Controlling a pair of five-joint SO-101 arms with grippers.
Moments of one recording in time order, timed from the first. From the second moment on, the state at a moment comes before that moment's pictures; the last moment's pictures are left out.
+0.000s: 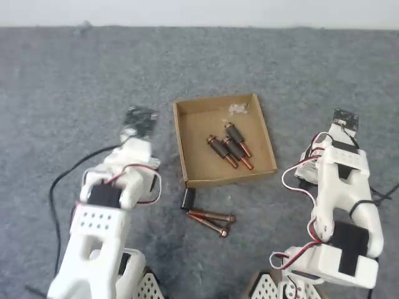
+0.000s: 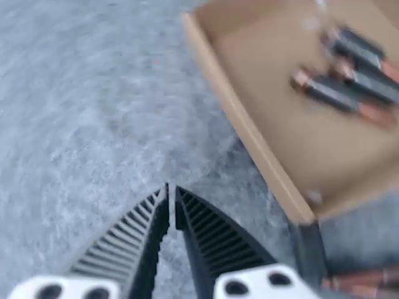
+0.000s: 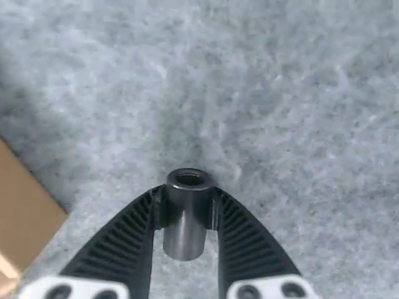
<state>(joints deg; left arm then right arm) 2.1 -50.8 64.7 53.8 -7.5 14.1 -4.2 40.9 52.1 -6.4</state>
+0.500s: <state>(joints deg) 32.9 -40.4 55.4 61.8 -10.2 14.1 -4.2 40.8 52.1 -6.4</state>
